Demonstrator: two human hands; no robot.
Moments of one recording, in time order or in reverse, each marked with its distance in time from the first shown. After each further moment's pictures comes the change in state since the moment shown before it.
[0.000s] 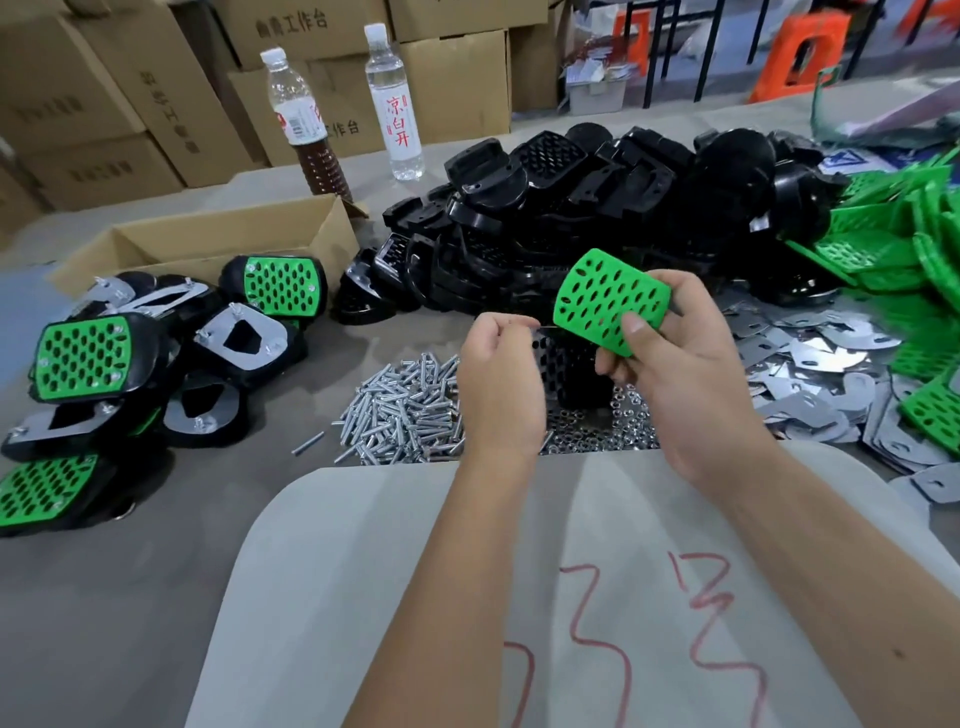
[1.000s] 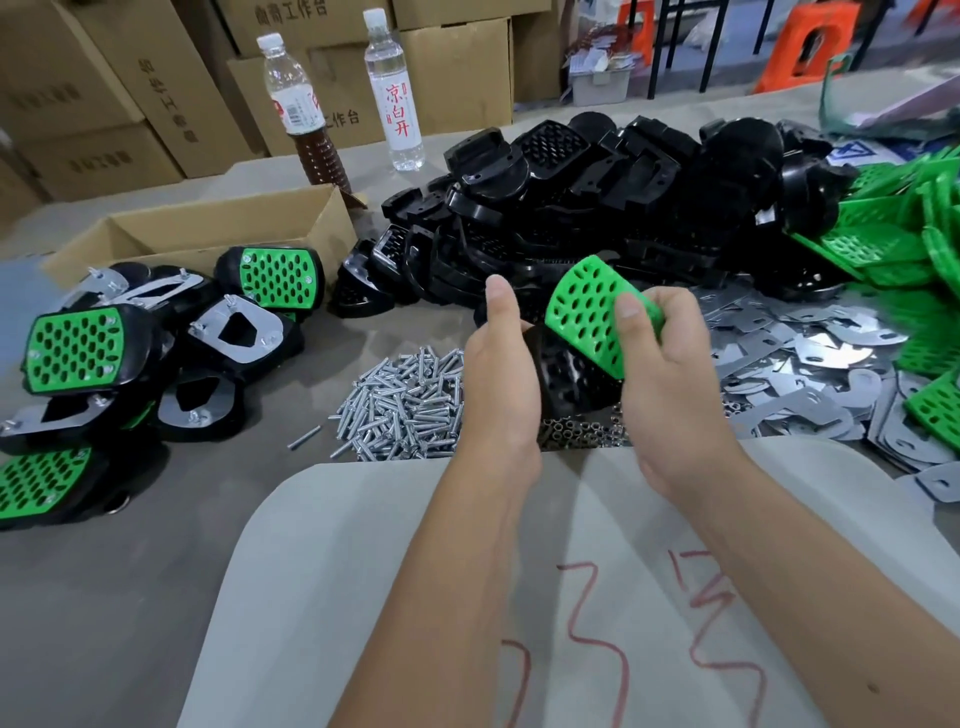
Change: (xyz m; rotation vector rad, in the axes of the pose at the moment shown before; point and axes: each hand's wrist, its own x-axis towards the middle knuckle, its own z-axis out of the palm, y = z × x) left_hand -0.005 0.009 0.001 -0.203 -0.046 -0.230; right_hand -0.009 0.008 0.021 -0.156 0.187 0.020
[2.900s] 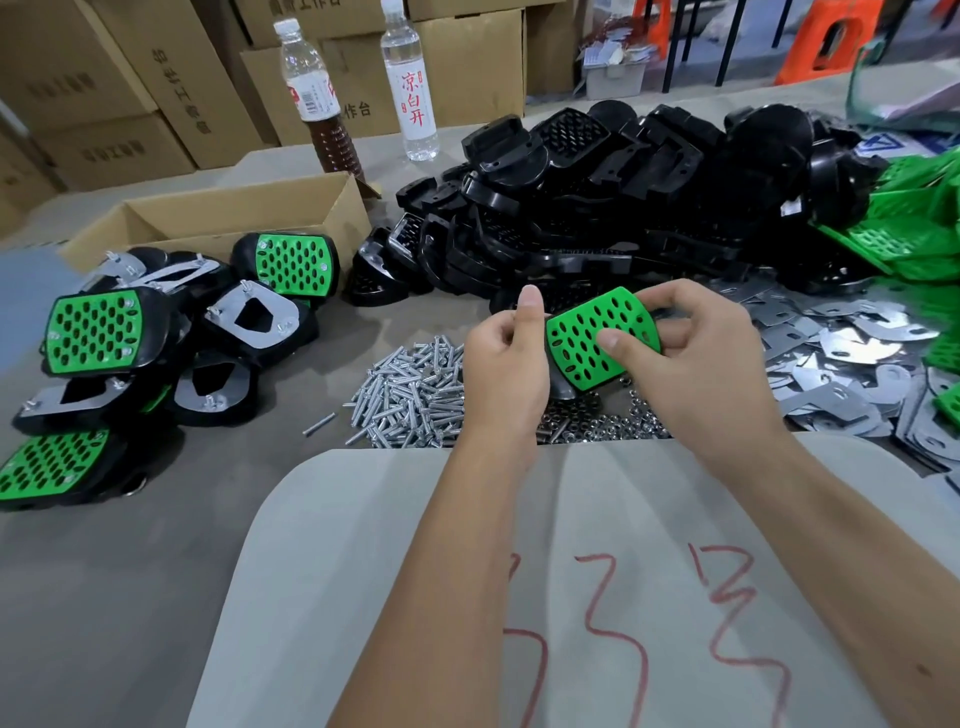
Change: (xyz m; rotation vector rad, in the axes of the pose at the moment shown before) left_hand 0.023 -0.020 -0.013 0.060 -0.021 0.141; right_hand 0.009 -0.003 -0.022 -0.380 -0.118 -0.054
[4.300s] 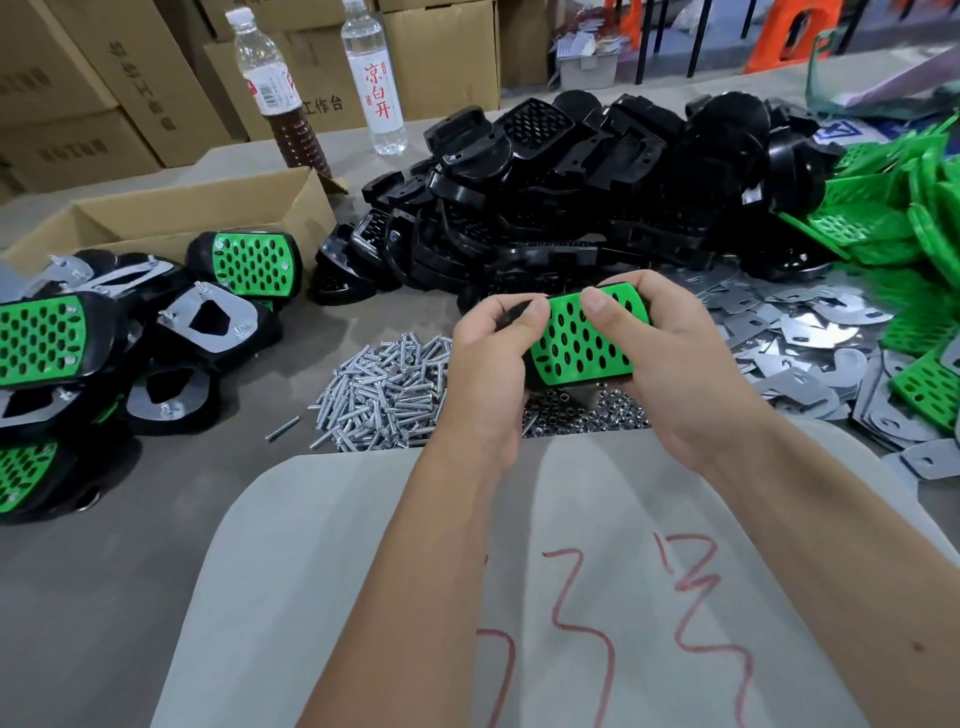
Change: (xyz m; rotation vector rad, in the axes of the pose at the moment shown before) left_hand -0.012 0.010 0.004 -0.206 -0.224 -0.066; right_hand 0.000 -0.009 -0.005 0.484 -0.165 0.188
